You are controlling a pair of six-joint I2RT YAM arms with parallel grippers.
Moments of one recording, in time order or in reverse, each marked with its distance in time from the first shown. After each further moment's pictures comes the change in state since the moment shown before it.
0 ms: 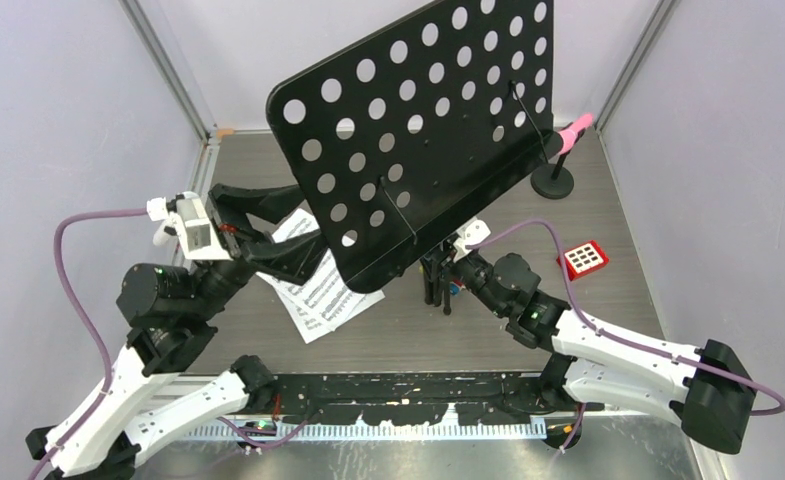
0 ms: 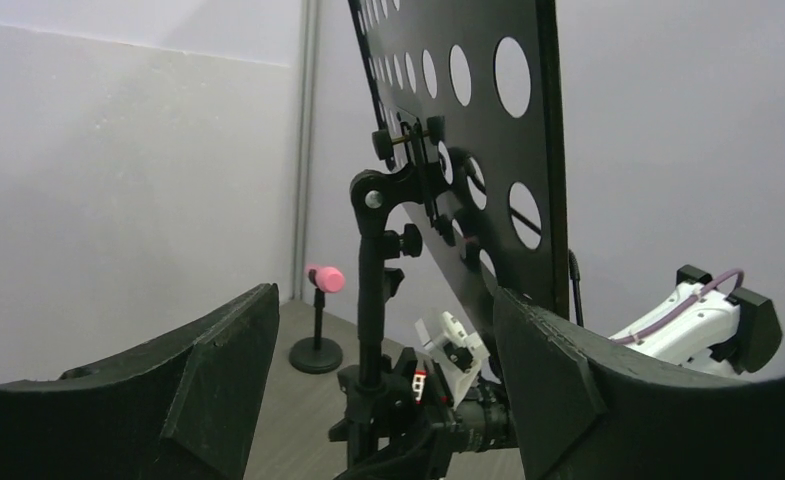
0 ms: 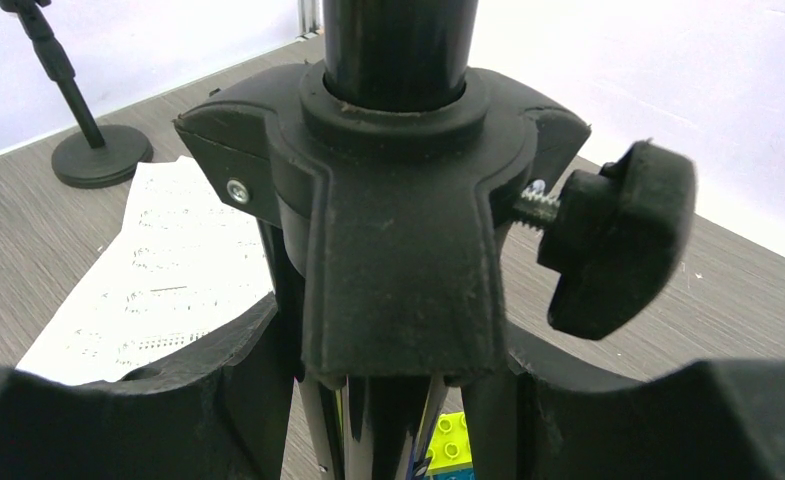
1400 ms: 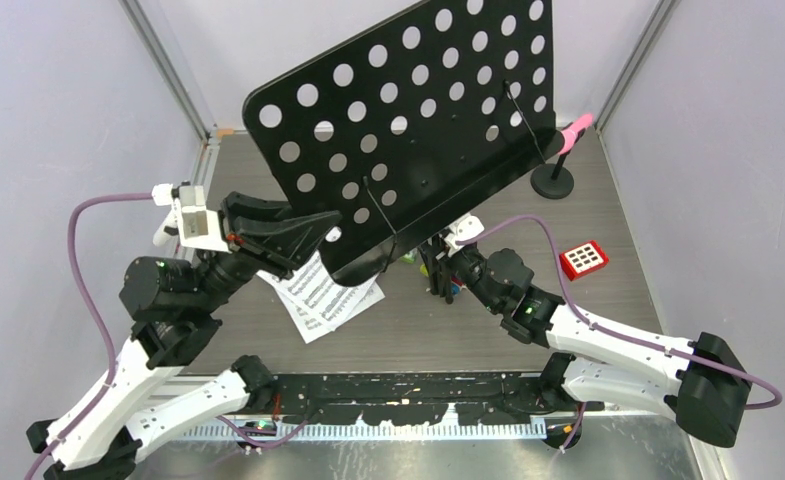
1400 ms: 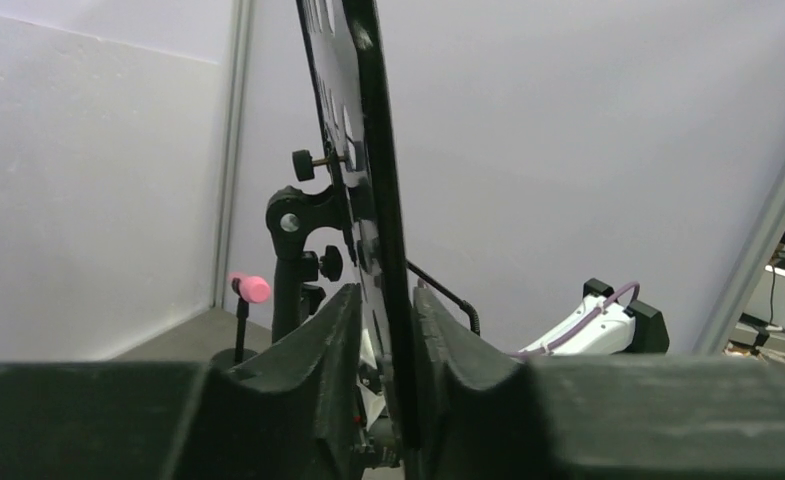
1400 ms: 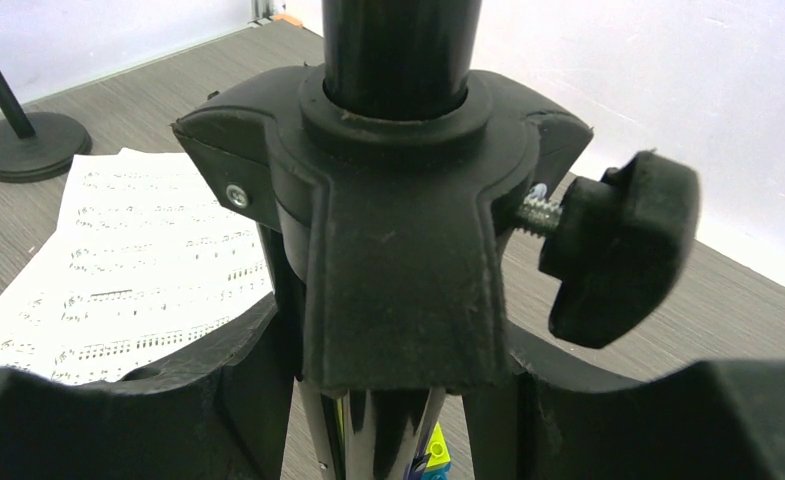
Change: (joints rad) left arm 0.000 0.051 0.037 0.047 0.073 -0.165; right arm 0.002 0.055 0.042 -0.004 0.068 -0.070
